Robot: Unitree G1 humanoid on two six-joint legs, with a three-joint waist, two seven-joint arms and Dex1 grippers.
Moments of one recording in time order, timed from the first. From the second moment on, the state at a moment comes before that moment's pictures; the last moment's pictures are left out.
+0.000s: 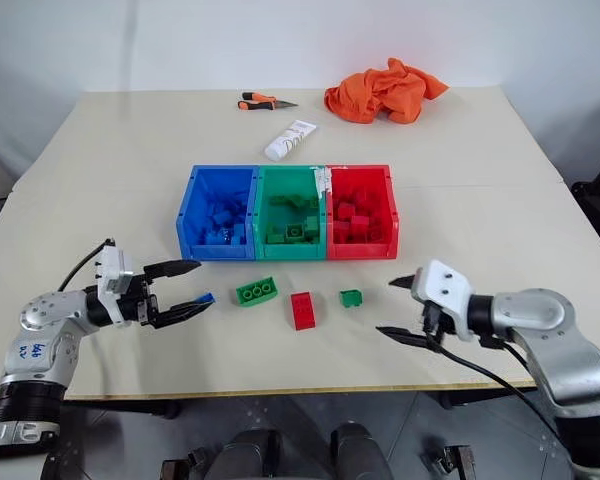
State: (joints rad) left arm -0.30 0.66 0.18 0.28 -0.44 0.04 -1.22; right arm -0.22 -0.81 0.02 -0.26 0.26 0.37 1.08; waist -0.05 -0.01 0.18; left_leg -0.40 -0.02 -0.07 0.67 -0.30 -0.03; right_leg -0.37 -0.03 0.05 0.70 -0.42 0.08
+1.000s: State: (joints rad) left arm -0.30 0.65 0.18 0.23 -0.45 0.05 -1.19; right arm -0.81 -0.47 0.13 0.03 0.19 0.43 0.88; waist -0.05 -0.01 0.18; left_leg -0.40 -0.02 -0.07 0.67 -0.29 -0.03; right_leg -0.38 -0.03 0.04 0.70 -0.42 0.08
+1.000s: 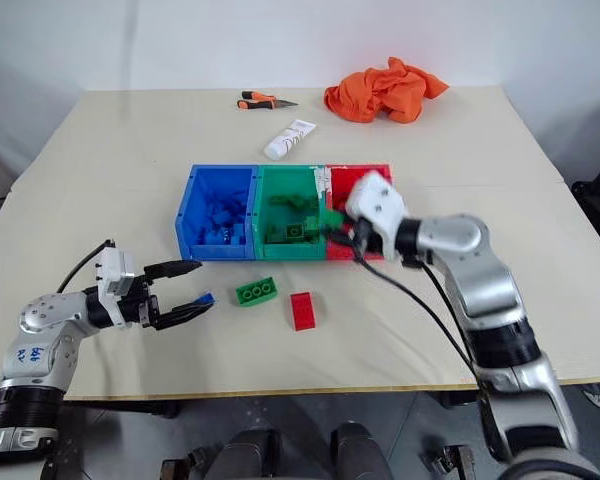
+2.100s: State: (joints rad) left arm -0.31 0.69 0.17 0.30 -0.45 0.02 -1.40; right arm -0.11 -0.90 -0.08 -0.37 0.40 0.48 1.17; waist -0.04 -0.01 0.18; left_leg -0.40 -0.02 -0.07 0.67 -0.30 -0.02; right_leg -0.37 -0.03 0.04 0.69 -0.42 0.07
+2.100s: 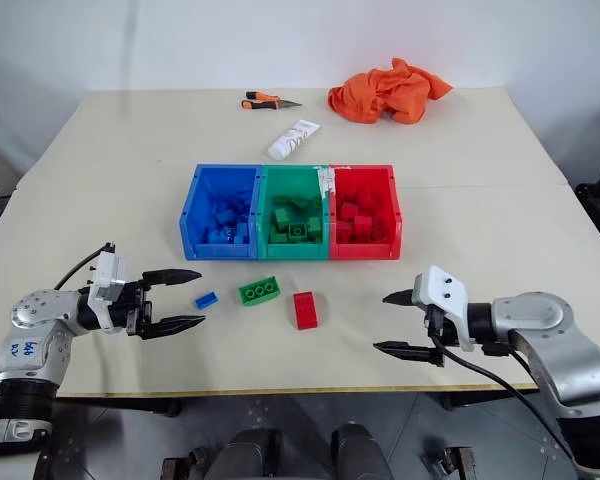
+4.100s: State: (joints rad) left arm -0.35 0.65 0.14 0.31 -0.46 0.00 -1.35; right arm -0.71 -0.62 0.00 0.20 0.16 0.35 0.82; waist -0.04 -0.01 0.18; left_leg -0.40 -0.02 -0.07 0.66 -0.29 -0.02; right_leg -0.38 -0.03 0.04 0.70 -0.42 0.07
